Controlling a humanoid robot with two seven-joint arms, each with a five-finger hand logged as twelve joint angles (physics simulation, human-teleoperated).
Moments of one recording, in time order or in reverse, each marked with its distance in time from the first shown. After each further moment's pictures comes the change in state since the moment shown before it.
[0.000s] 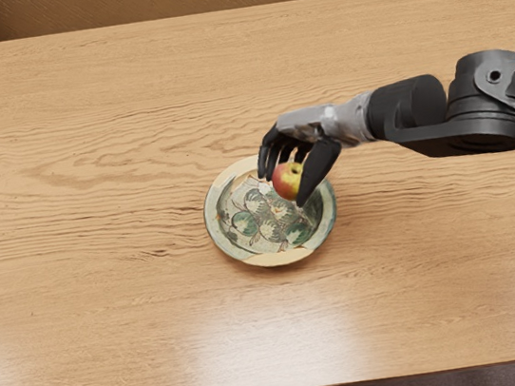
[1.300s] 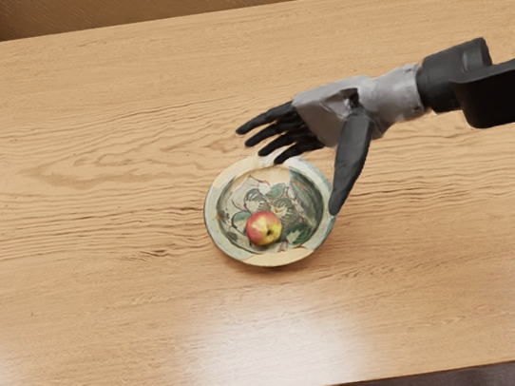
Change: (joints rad) left arm 0.000 0.000 0.000 0.000 0.000 0.000 0.000; right arm -0.038 -0.130 0.136 -0.088 0.548 0.233 0.000
